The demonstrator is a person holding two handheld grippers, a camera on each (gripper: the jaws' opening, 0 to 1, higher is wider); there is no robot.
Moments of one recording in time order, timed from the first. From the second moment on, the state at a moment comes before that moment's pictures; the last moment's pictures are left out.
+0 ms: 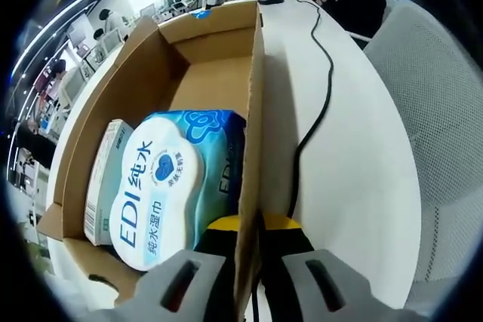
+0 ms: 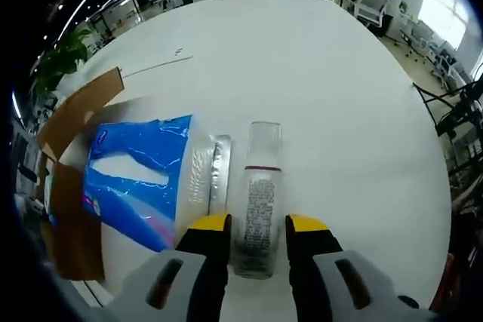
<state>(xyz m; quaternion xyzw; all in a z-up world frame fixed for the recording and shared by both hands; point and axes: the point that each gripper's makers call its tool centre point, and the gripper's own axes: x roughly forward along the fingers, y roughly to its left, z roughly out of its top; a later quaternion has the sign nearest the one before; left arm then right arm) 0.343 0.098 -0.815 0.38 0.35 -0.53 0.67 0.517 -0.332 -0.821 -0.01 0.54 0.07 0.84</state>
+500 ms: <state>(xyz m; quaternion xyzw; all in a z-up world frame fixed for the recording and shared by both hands) 0.342 0.098 -0.815 0.38 0.35 -0.54 0.67 0.475 -0.325 -0.773 0.05 0.49 0.07 0.87</state>
